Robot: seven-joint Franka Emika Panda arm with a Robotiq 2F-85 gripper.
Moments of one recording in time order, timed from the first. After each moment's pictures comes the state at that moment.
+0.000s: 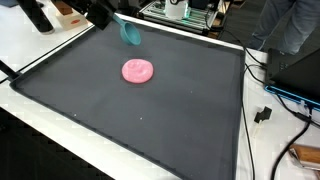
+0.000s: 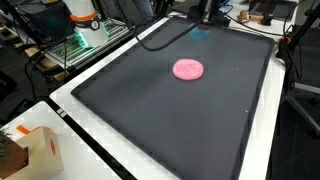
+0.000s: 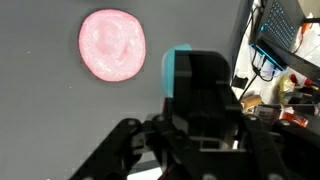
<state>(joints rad) -0.23 0.51 0.05 -1.41 0.52 1.56 -0.59</state>
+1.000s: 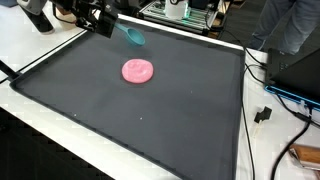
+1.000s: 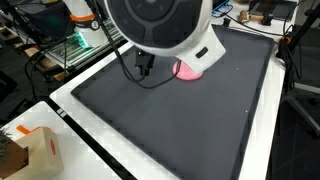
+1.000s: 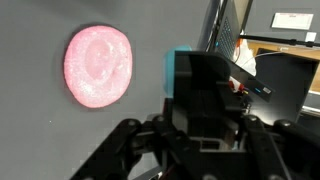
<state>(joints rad) -0.36 0.66 0.05 -1.41 0.70 1.40 -0.88</state>
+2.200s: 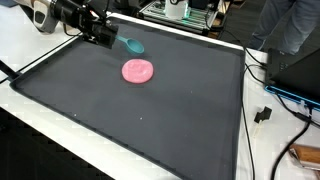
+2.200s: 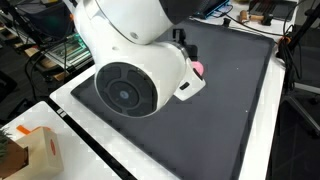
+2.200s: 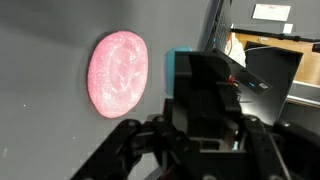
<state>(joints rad) -0.39 0.76 0.01 -1.41 0.77 1.40 -0.99</state>
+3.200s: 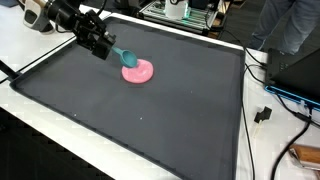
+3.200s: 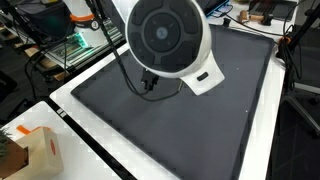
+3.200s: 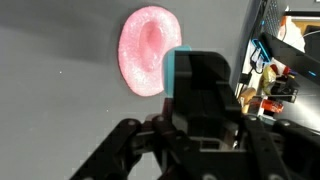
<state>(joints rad) -0.29 0.72 -0.01 -1.42 0.69 1.60 -0.84</state>
